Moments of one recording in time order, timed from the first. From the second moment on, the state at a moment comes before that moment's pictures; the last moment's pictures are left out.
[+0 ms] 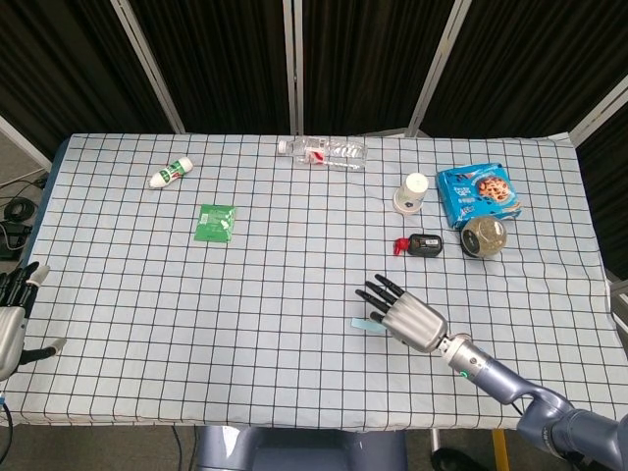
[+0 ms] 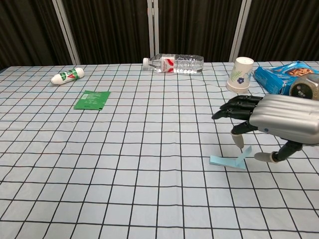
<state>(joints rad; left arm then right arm) -0.11 -1.05 -0.06 -1.75 1.38 1.42 0.14 0.63 -1.48 -0.05 -1.15 -1.91 1.16 -0.02</state>
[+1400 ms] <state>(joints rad) -0.11 -1.05 -0.06 -1.75 1.37 1.41 0.16 0.65 -1.54 -0.10 -1.06 -1.83 1.20 0.11</state>
